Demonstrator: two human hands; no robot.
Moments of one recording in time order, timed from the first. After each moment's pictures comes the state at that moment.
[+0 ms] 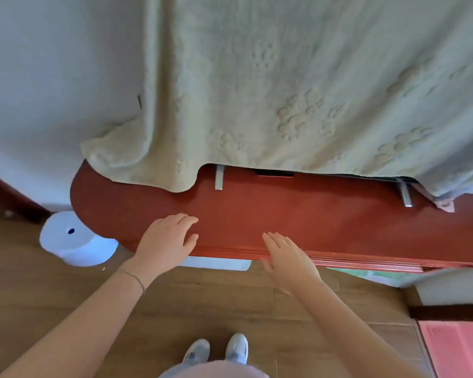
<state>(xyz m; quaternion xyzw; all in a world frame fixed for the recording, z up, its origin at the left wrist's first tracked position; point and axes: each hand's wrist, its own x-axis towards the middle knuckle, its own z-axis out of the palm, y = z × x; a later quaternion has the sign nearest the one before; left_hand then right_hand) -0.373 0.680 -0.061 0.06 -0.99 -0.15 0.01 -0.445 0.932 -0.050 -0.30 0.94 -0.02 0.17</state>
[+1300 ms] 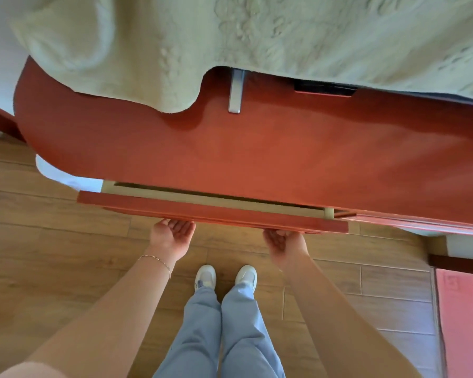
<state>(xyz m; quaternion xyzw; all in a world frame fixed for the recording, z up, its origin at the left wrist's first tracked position) -0.352 0.704 -0.236 0.61 -0.09 -0.78 0.08 -0.439 0.918 -0.251 0.51 0.41 -0.71 0.28</state>
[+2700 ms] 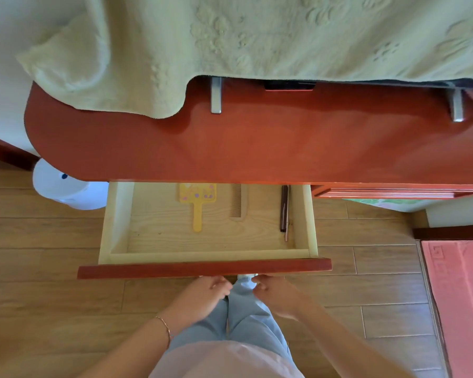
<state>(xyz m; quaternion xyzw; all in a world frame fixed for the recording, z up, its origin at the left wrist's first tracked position) -0.249 0.781 -0.161 0.23 -0.73 -0.49 -0.41 -0.322 0.962 -0.168 -0.06 0.79 -0.18 0.58</state>
